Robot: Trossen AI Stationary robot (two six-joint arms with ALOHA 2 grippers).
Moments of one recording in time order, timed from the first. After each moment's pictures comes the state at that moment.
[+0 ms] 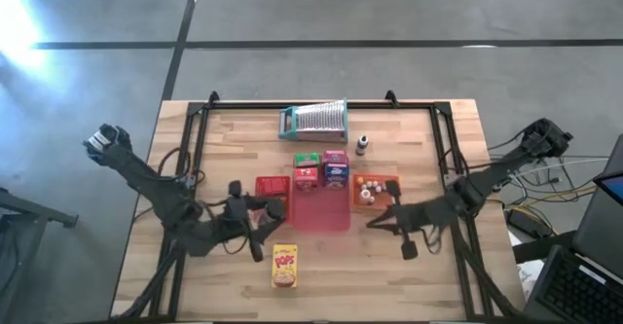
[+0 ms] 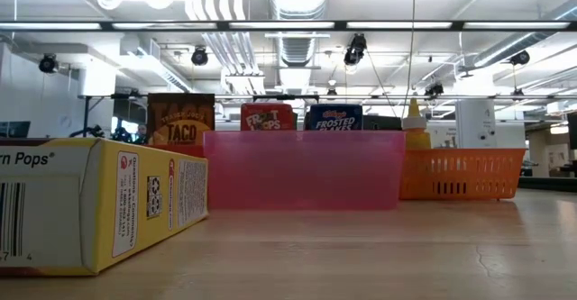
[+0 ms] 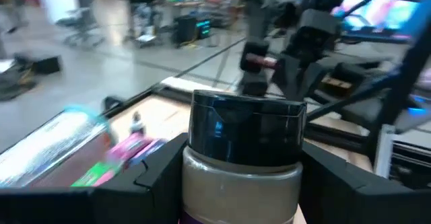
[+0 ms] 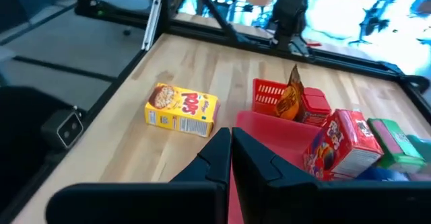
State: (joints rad) left arm -0.70 1.24 0.98 0.05 -1.08 -0.37; right arm 0.56 1.08 0.76 -0.09 0.38 0.07
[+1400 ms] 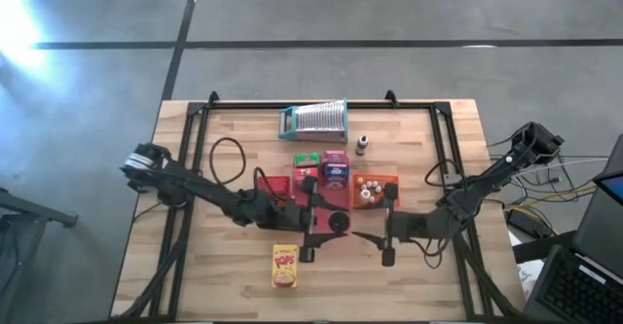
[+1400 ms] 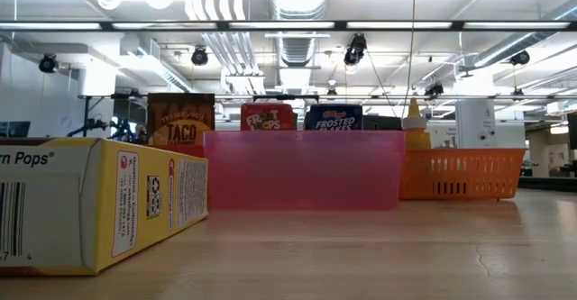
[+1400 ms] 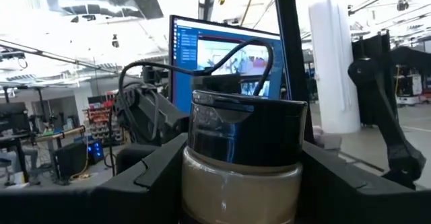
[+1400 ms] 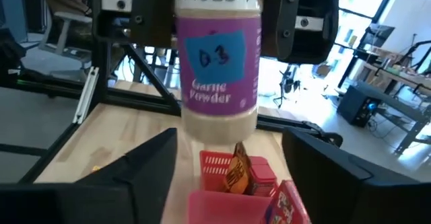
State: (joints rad) left arm -0.34 1.67 1.11 0.95 -0.21 0.22; right arm 0.64 1.26 0.78 0.39 0.73 -0.12
